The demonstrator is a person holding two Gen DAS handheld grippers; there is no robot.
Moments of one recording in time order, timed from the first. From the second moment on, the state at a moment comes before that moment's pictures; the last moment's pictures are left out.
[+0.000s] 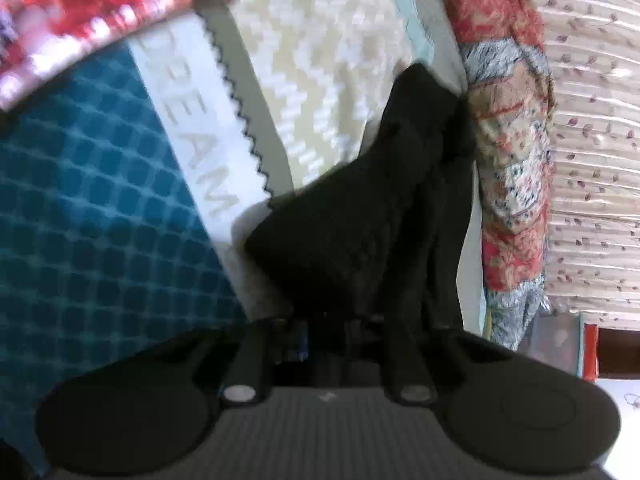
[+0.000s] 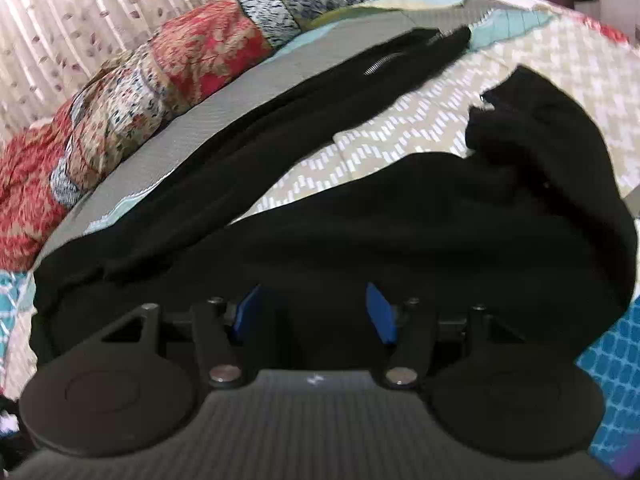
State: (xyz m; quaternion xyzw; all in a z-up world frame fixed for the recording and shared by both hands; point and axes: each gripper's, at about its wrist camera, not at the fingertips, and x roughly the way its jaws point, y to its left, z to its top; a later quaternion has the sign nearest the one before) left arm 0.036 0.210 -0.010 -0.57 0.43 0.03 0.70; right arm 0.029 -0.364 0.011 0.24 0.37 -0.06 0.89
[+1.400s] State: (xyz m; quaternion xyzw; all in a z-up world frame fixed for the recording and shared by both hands) left arm -0.010 0.066 0.063 -0.23 0.51 0.03 0.83; right arm -0.005 -0.591 0.034 0.21 0.24 -0.23 0.92
